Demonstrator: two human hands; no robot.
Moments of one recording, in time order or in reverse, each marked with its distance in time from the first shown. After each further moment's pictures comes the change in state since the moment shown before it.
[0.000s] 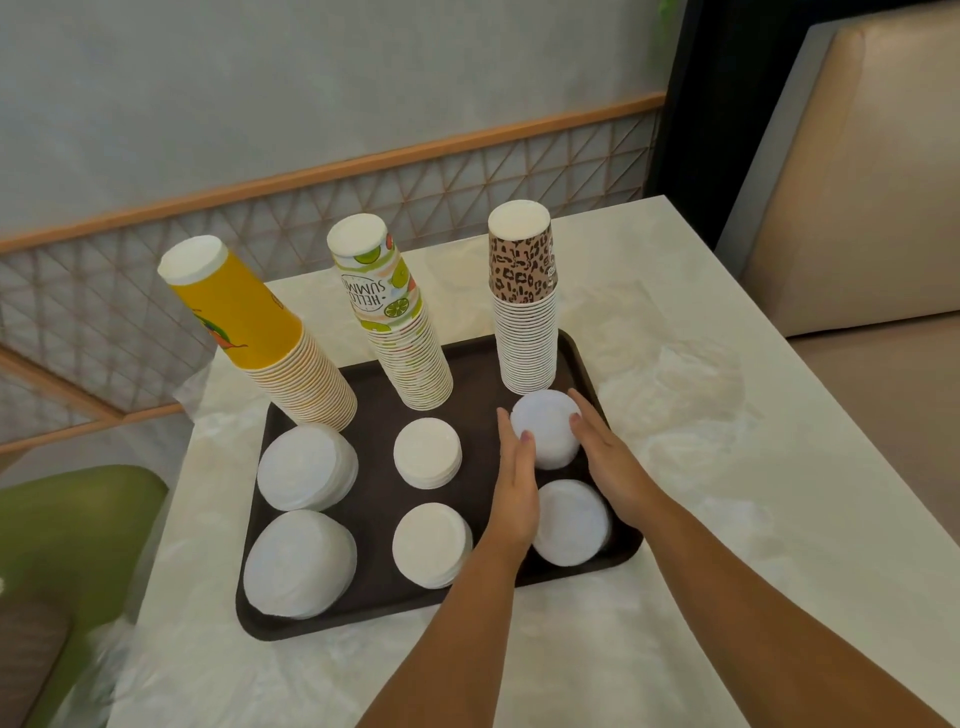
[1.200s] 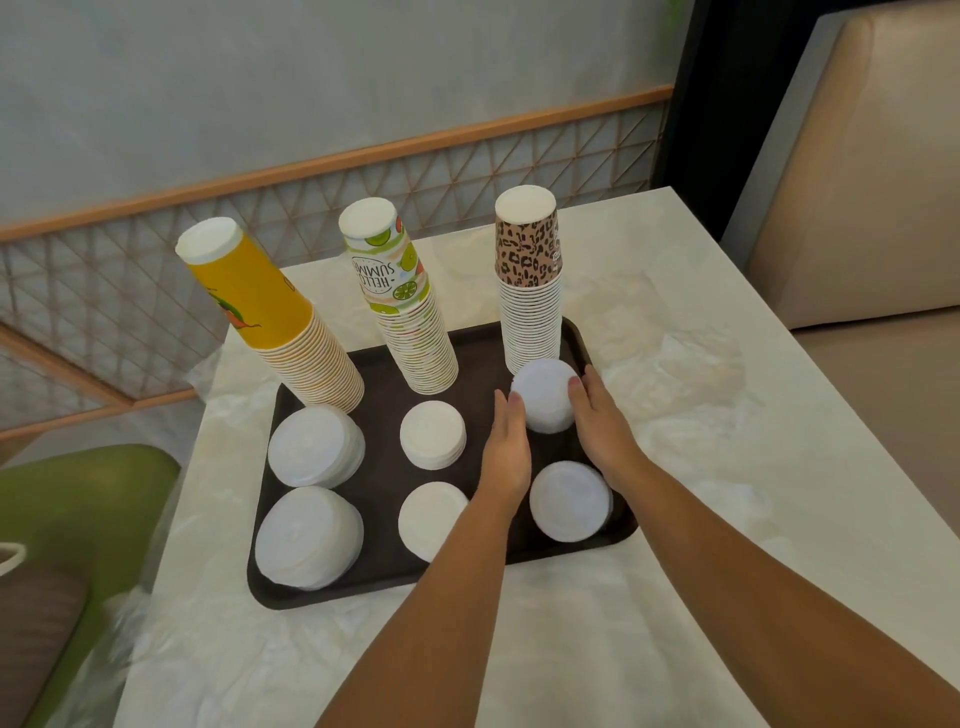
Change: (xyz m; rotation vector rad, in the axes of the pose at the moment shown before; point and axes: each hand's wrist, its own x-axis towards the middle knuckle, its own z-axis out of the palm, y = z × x) left_hand 0.007 0.021 -0.007 0.092 0.092 -0.151; right_hand 0.014 -0.018 0.015 -0.245 0.227 0.024
